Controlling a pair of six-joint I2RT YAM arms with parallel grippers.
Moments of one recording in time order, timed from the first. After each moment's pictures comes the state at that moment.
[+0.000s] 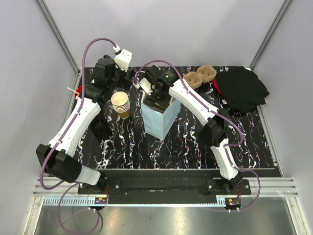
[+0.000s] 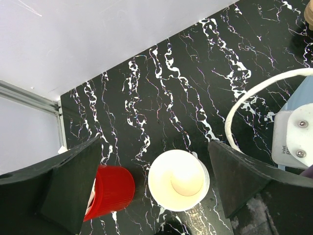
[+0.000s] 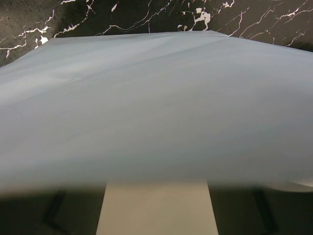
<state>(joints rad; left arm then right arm) -0.35 1.42 1.47 -0.42 -0.15 0.29 0.76 2.23 2.37 -1.33 0.09 -0.34</state>
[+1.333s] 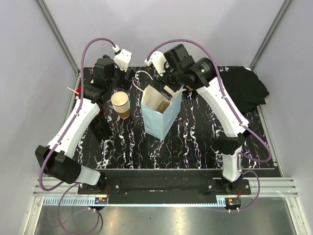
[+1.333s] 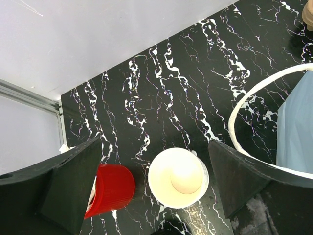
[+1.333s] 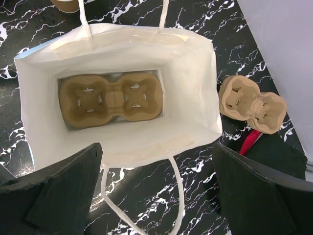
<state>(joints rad) -0.35 1.41 1.48 -0.44 -0.15 0.28 0.75 1.97 2.56 -1.36 0.11 -0.37</state>
